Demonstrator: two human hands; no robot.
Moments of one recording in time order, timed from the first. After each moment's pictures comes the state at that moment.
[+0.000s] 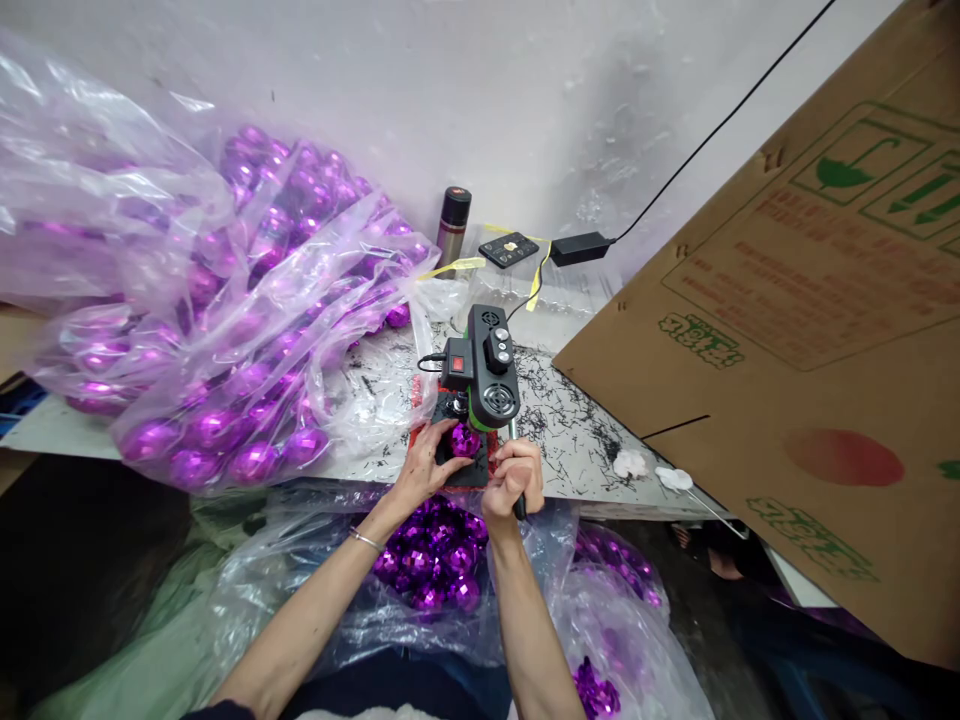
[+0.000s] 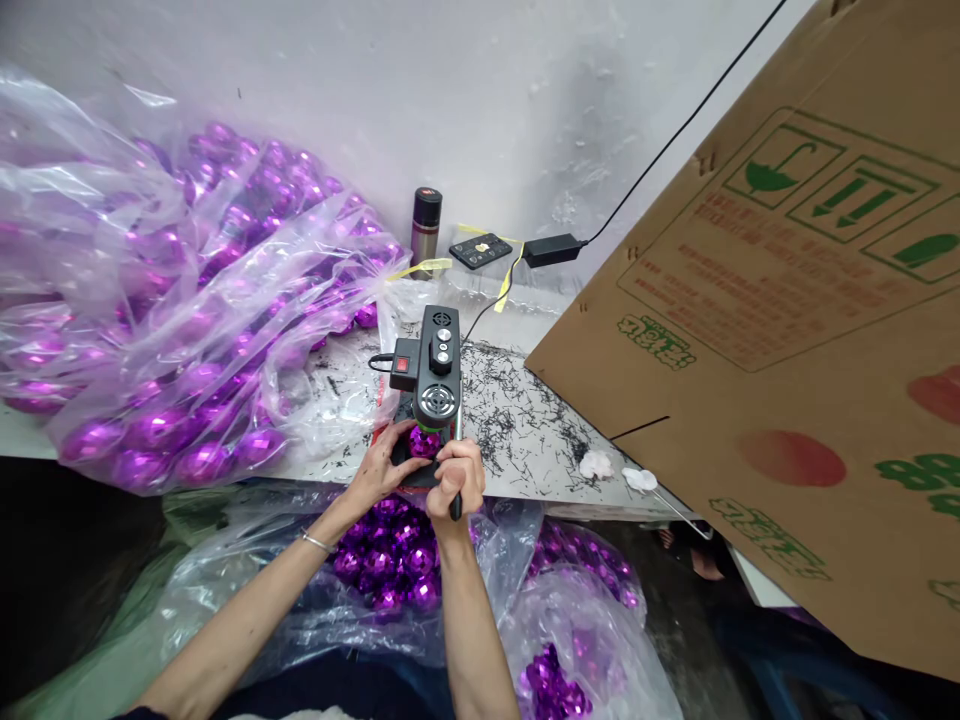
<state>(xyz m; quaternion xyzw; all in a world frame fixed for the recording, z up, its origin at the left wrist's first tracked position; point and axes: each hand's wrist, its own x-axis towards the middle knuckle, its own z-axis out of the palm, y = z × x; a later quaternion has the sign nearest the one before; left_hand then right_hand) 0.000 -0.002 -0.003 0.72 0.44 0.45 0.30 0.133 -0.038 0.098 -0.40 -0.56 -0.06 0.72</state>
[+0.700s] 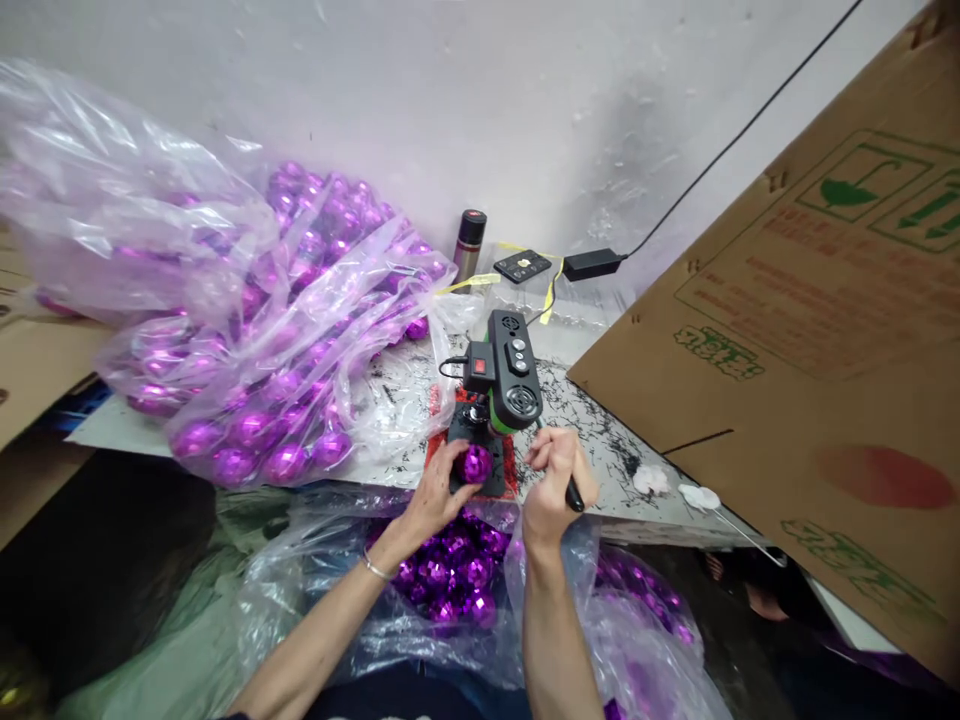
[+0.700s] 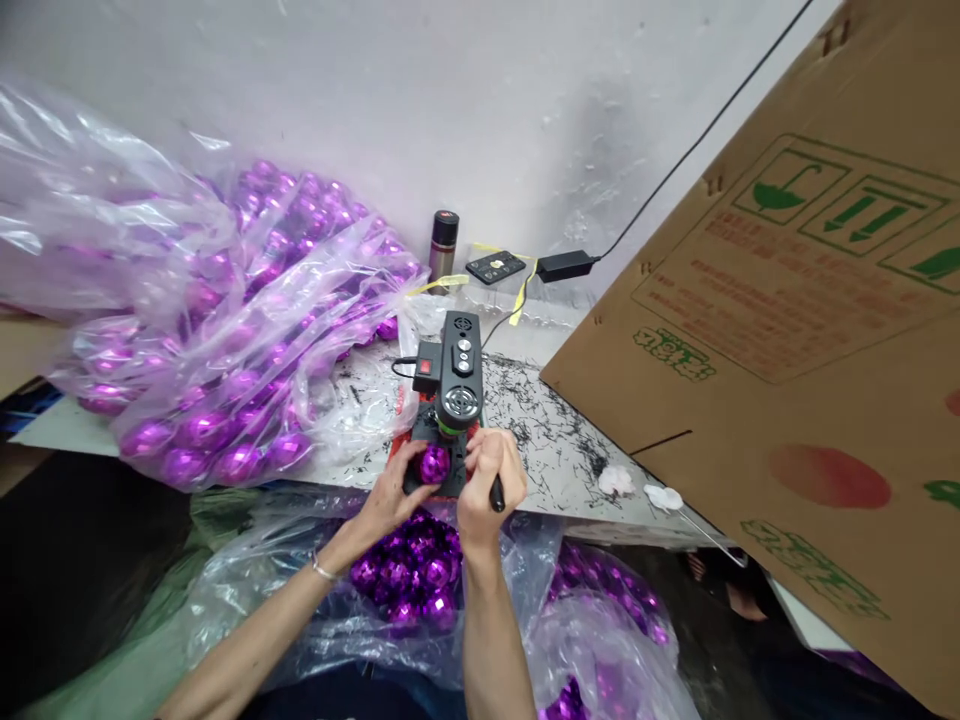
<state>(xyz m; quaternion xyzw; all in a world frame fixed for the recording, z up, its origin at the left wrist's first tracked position) -0.009 -0.038 -0.010 0.75 0.39 0.47 0.27 0.136 -0.051 0.151 -0.49 -0.51 0.07 0.71</state>
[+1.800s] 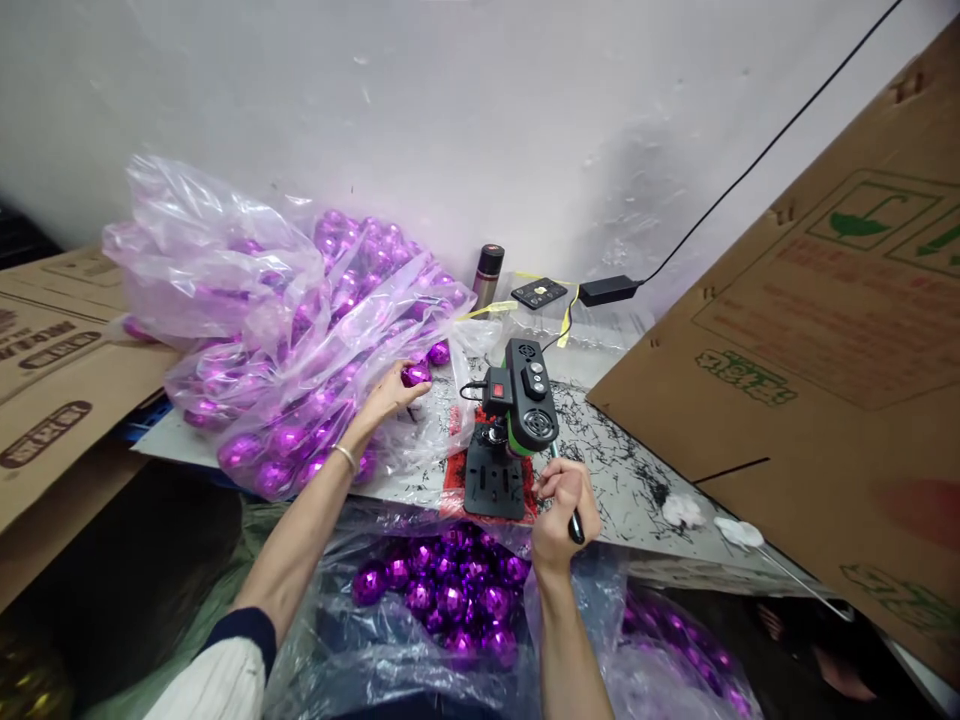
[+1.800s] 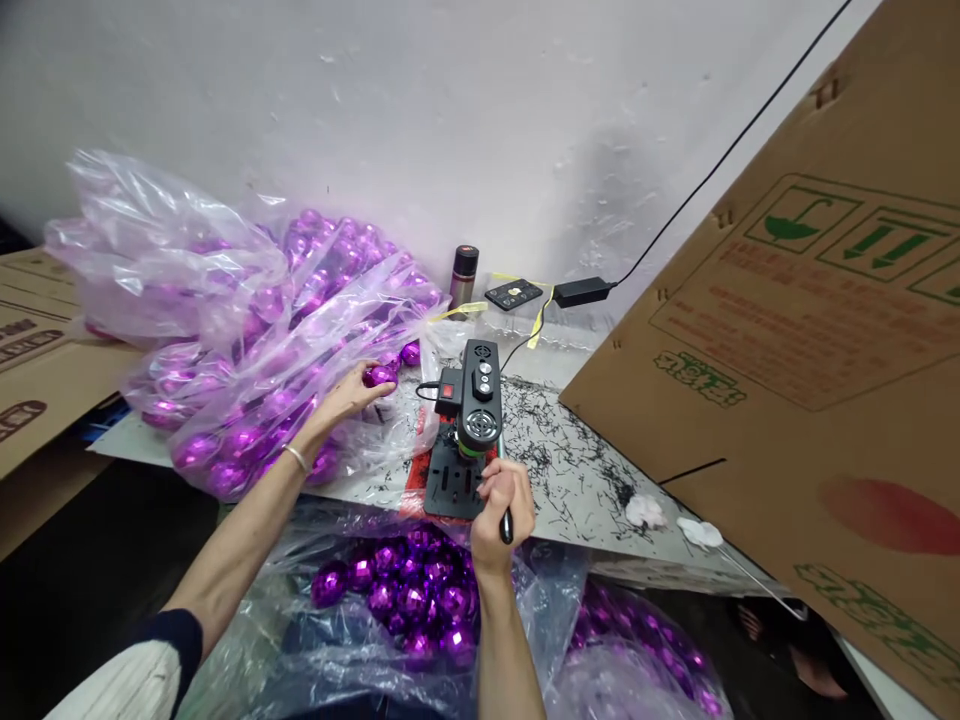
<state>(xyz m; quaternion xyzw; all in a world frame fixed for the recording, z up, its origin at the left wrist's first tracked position) -0.122 0.127 0.116 0.63 0.67 0.29 0.28 0.132 -0.048 0.126 -0.47 -0.51 0.04 0.72</state>
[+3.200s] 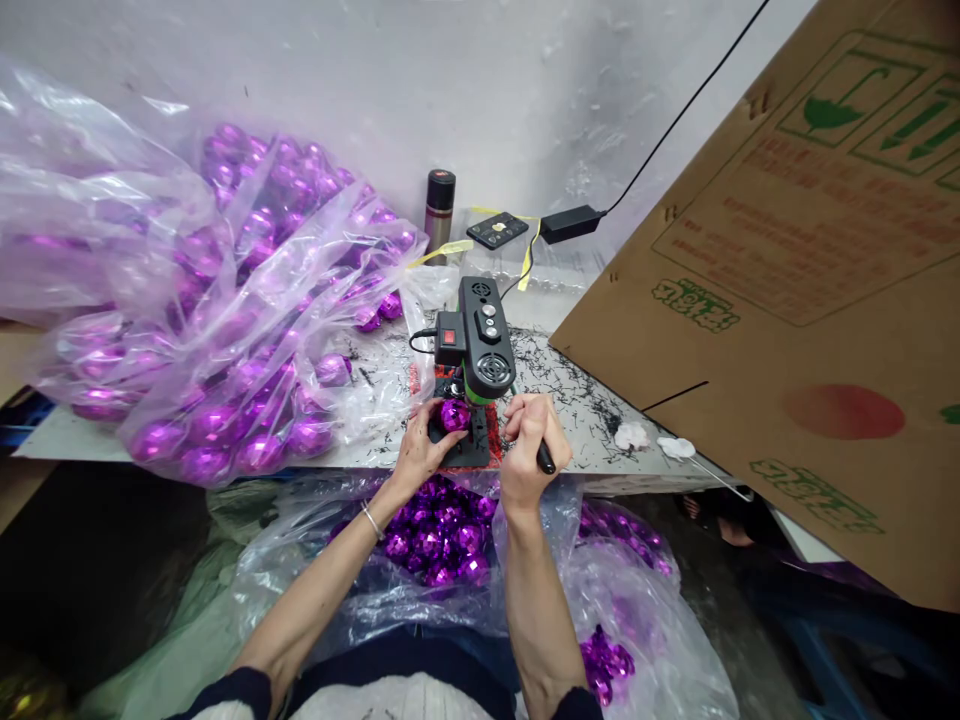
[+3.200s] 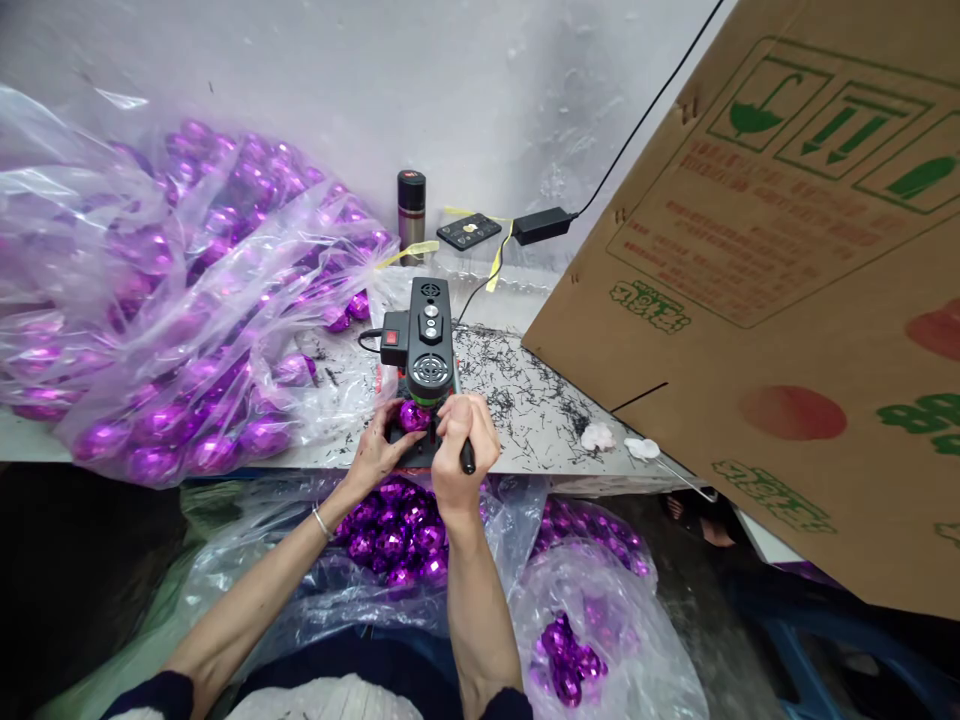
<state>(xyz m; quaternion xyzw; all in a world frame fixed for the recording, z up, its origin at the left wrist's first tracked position) -0.002 -0.002 0.011 0.62 0.50 0.47 0.39 0.129 -0.048 0.165 -0.51 -0.51 0.06 0.69</state>
